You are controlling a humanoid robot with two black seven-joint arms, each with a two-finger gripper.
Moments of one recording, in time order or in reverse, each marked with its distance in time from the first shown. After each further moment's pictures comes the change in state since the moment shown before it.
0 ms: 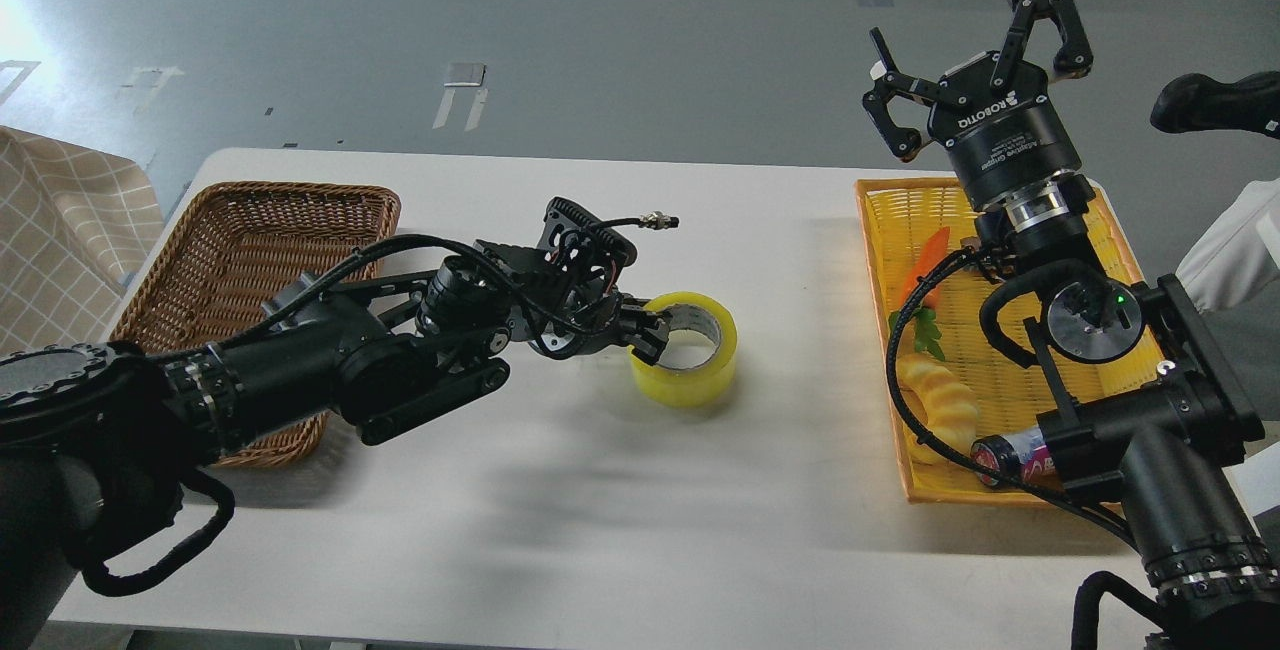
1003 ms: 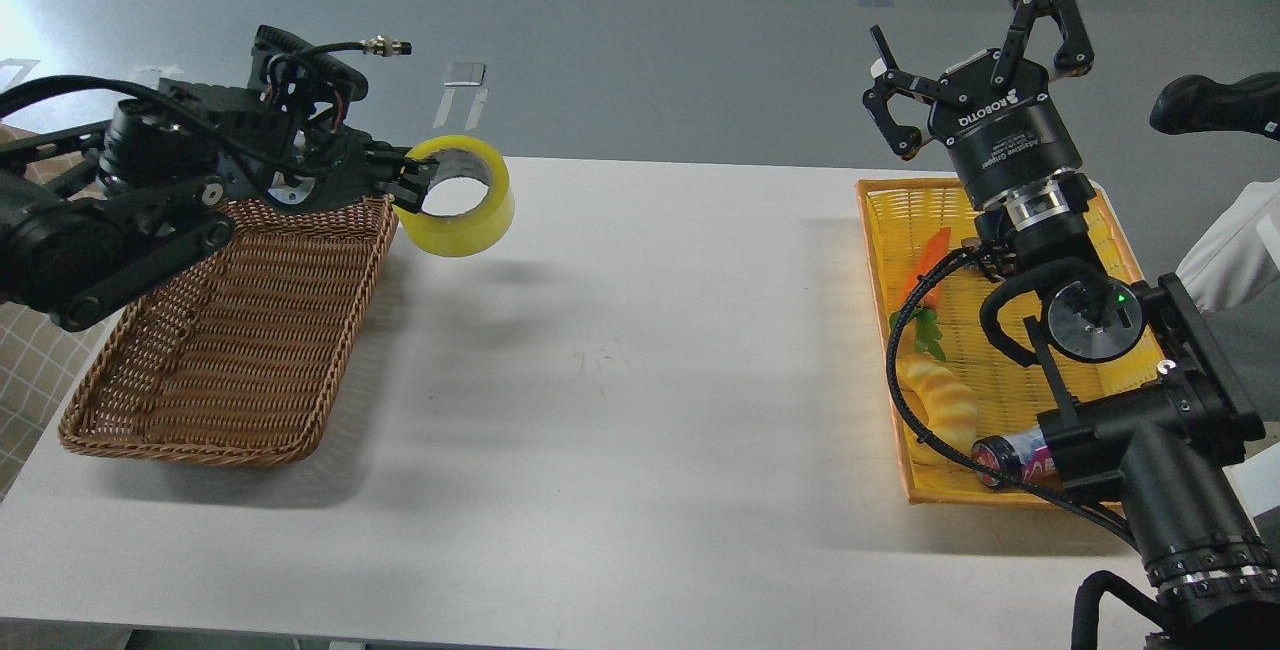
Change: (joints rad) left arm -0.130 0.609 -0.006 -0.123 -0.061 -0.031 -0.119; right arm 0.000 0.001 -0.001 0.000 0.003 0.000 0.000
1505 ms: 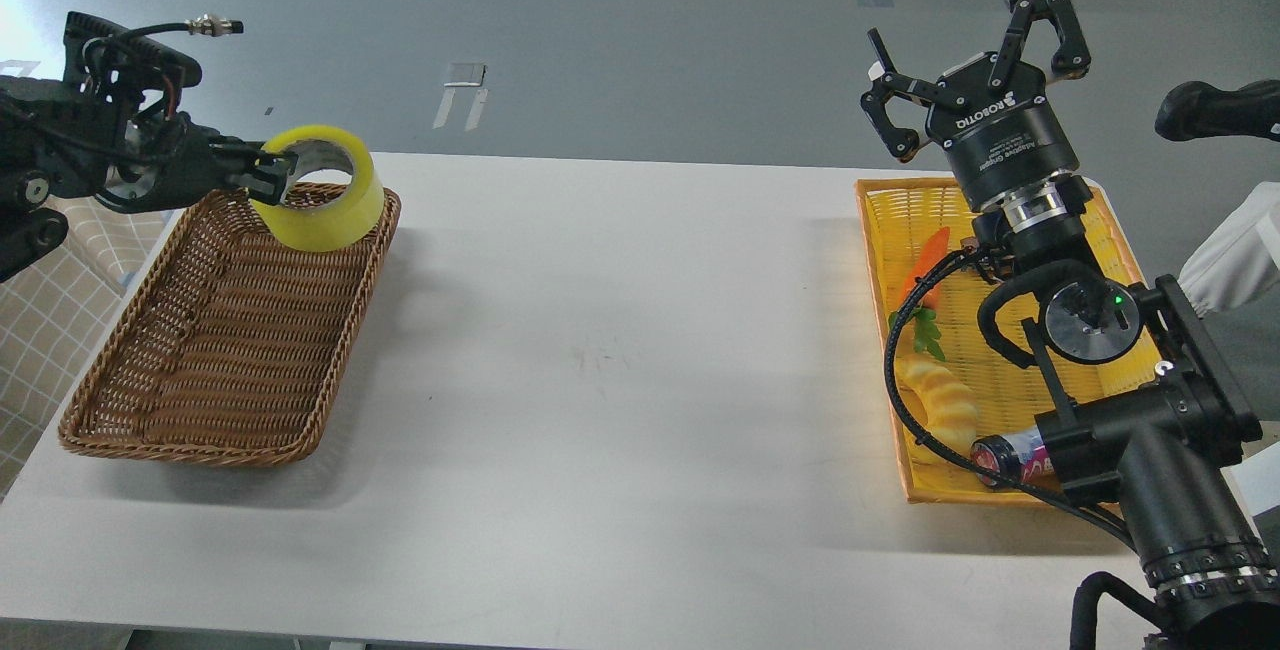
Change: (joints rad) left arm 0.058 0.166 0.014 0.013 -0.037 0.022 -0.055; right arm -0.002 0.002 -0.001 0.000 0.000 0.000 0.000
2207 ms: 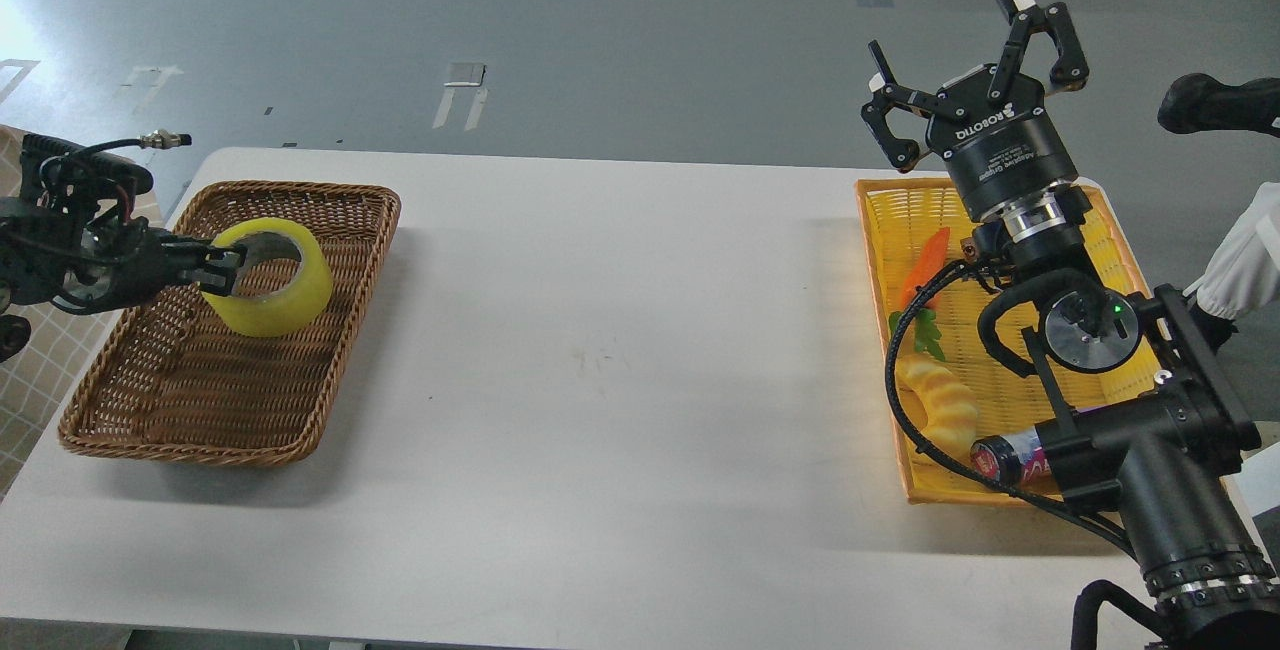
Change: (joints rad) left arm 0.202 0.023 0.002 0.074 -0.020 0.132 -0.031; right arm -0.019 0.000 0.000 0.000 0.000 0.000 0.000
